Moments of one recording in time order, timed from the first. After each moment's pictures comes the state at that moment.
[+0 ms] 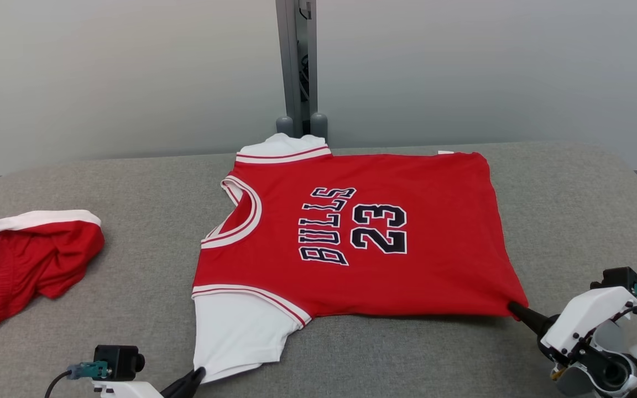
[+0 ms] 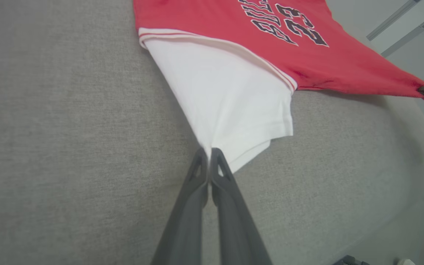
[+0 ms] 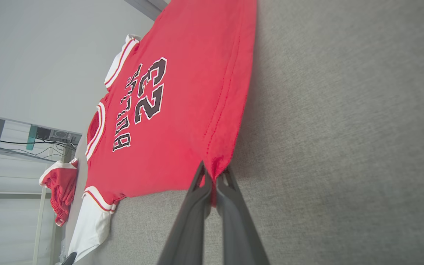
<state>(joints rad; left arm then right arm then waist) -0.13 0.41 -0.63 0.47 -0.96 -0.13 0.07 -0.44 -0.37 0.62 0.79 1.45 0.13 0.23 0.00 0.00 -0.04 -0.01</state>
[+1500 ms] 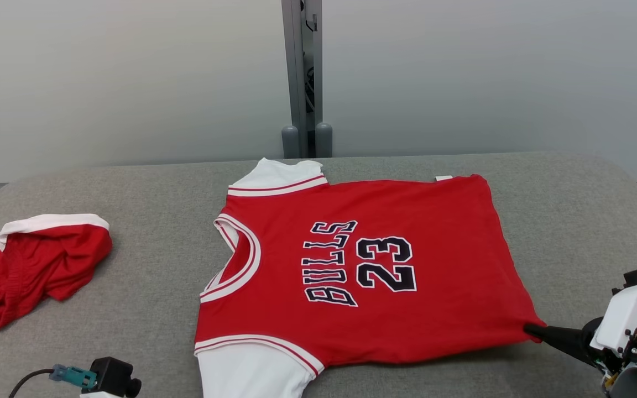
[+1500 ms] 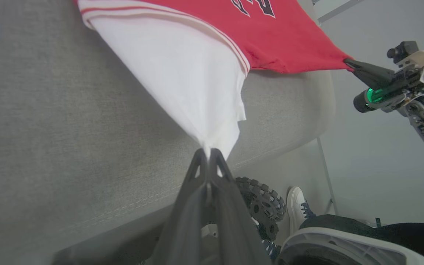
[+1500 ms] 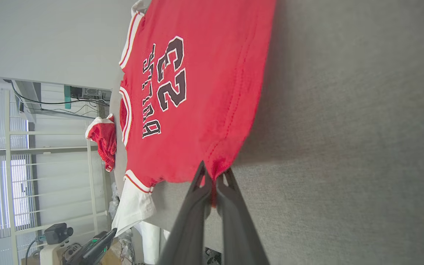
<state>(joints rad) 0.05 0.63 -0.57 -0.01 -1.34 -0.04 0.52 -0.40 -0.53 0.58 0.66 1.68 0.13 0.64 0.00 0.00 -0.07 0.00</state>
